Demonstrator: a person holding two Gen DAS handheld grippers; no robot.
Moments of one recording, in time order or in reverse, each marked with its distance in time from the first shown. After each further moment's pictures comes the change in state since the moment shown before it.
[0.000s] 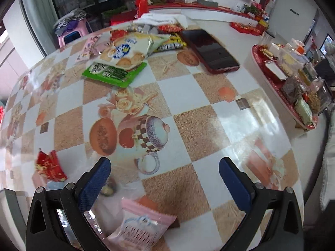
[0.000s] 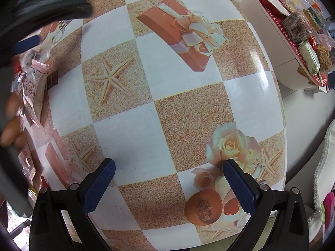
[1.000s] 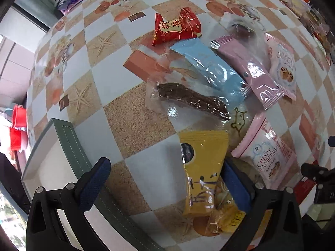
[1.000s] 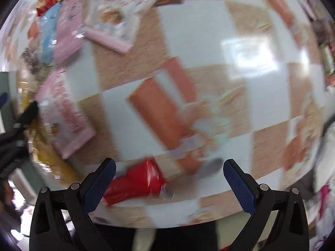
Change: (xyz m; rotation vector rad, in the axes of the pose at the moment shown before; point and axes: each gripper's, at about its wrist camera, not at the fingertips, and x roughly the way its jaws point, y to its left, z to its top) left arm -0.028 0.163 -0.136 0.153 0.337 0.132; right arm -0.023 0.124 -0.010 -0.083 0.237 -0.079
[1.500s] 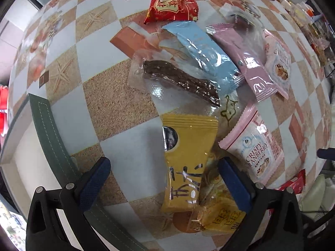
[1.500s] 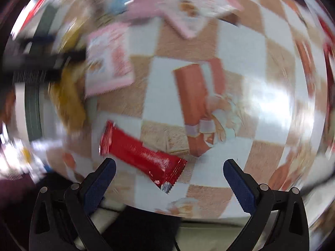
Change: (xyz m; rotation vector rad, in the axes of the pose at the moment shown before) left arm 0.023 -0.002 -0.025 -0.078 0.069 -0.124; right arm -0.049 0.009 -0.067 -0.480 -0.098 -0.009
